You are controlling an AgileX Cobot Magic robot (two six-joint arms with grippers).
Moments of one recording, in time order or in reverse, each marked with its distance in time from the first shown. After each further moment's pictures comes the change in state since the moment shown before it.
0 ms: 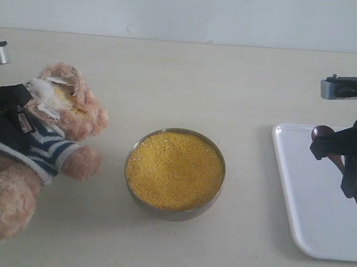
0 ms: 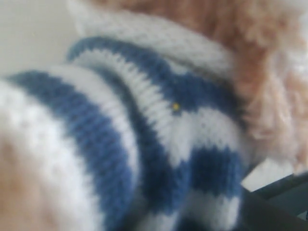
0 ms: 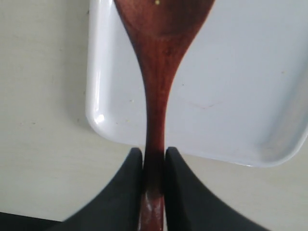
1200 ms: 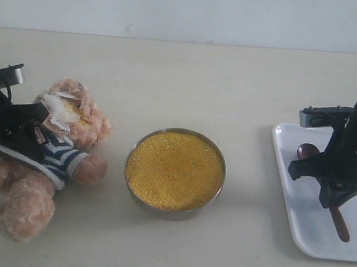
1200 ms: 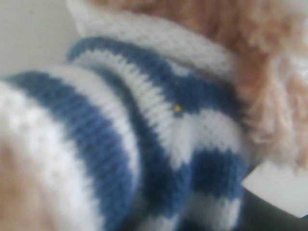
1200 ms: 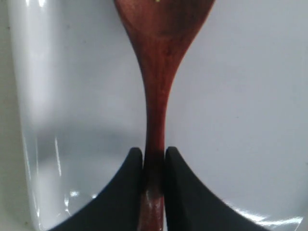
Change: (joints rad) left arm 0.000 0.175 0.000 -0.025 -0.157 0.052; right arm 0.000 0.234 0.059 -0.053 -0.314 0.033
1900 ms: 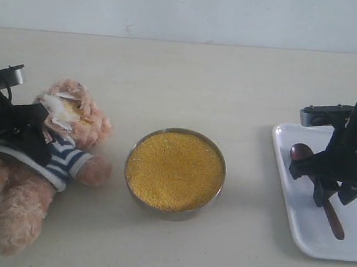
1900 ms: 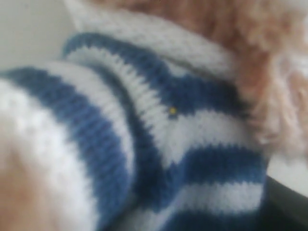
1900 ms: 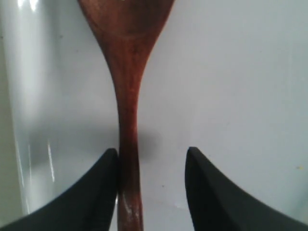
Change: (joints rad) left arm 0.000 0.000 0.000 -0.003 0.009 -0.001; right arm 0.000 0.000 0.000 -0.020 -0.015 0.015
